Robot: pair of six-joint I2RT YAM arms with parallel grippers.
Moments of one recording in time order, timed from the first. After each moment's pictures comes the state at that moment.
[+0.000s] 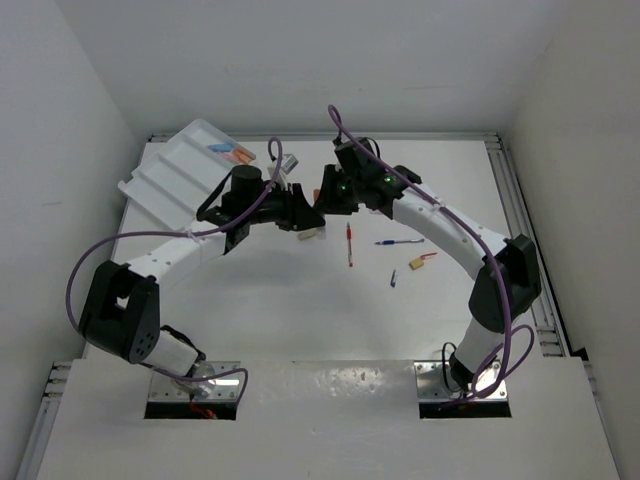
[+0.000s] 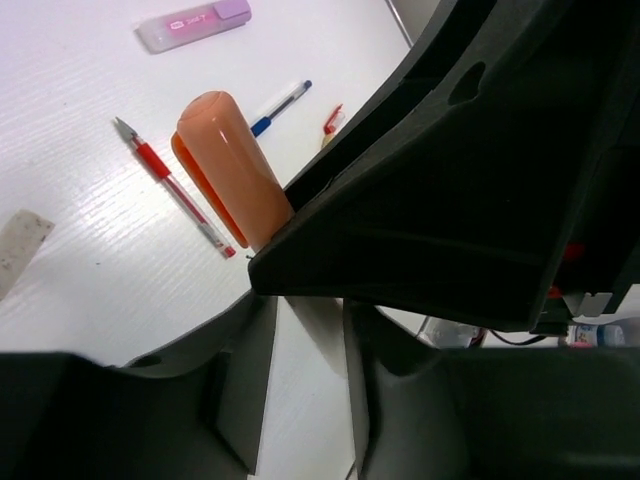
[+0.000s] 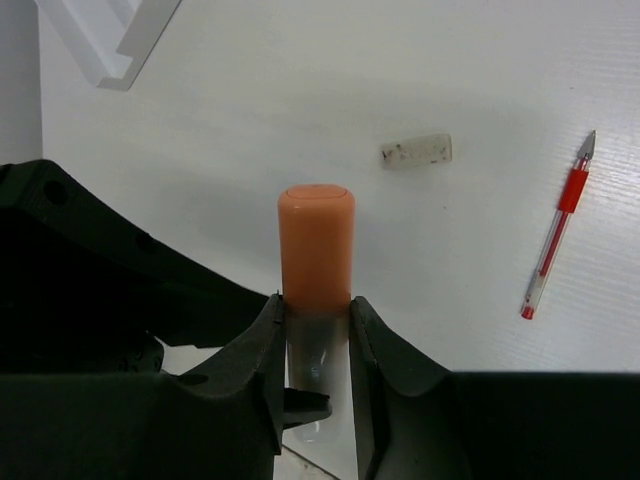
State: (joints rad) left arm -0.43 1.46 0.99 0.08 0.64 -0.49; right arm 0.64 1.73 1.52 -0.56 -0.08 0.62
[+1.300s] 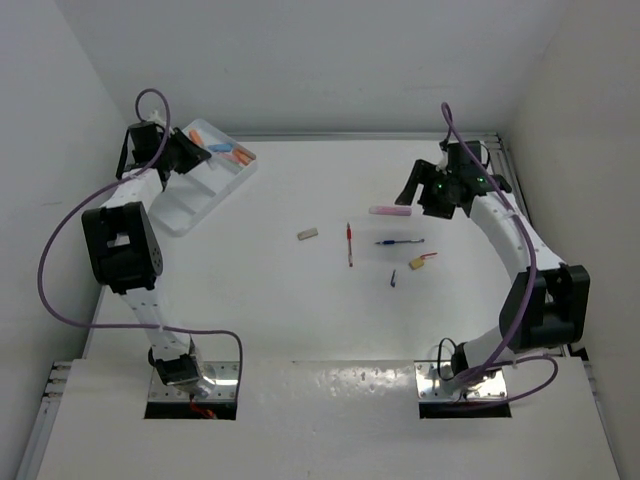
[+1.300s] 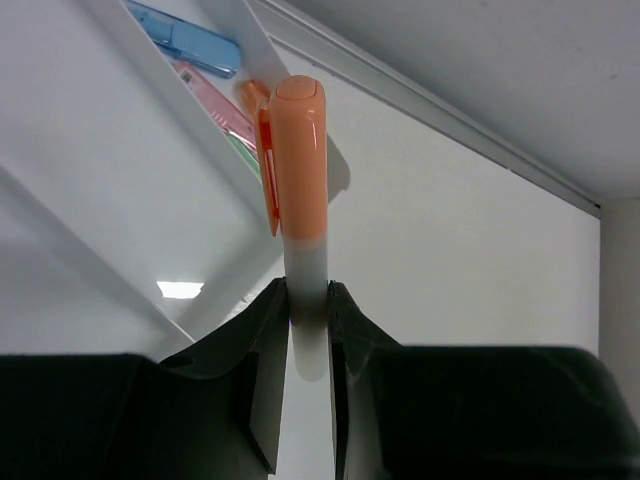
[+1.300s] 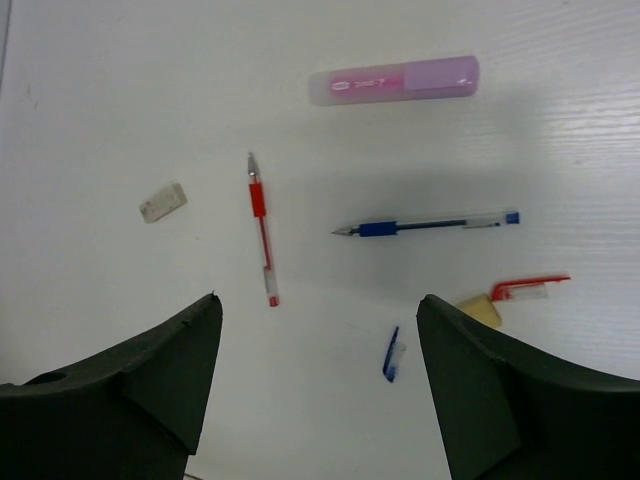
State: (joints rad) left arm 0.23 1.90 1.46 -0.03 0.45 -0.54; right arm 0.11 1.51 1.21 -0.56 -0.22 0.42
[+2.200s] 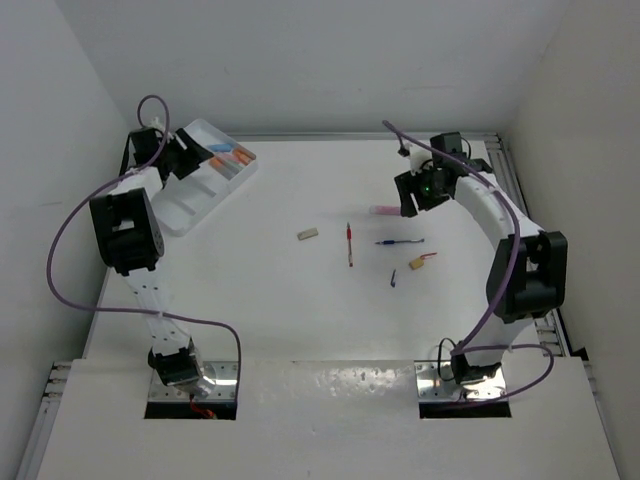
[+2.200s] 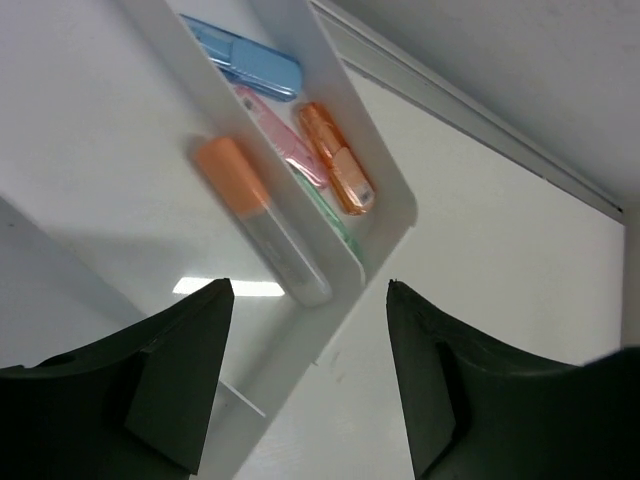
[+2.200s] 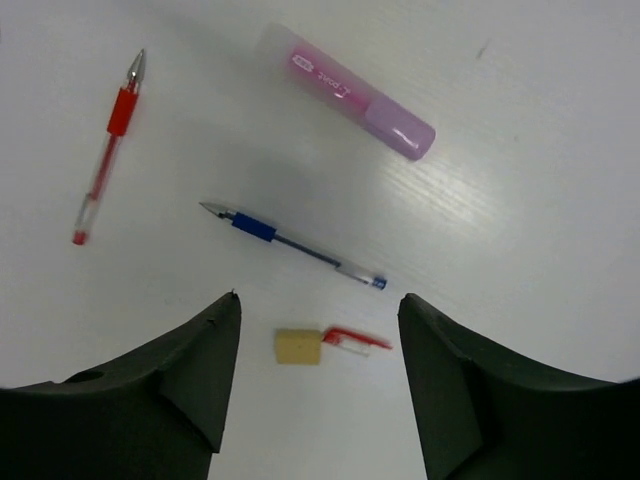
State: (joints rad) left arm 0.27 2.17 1.63 0.01 0.49 -0.51; right arm 0.12 1.70 1.35 -0.67 -0.22 -0.26
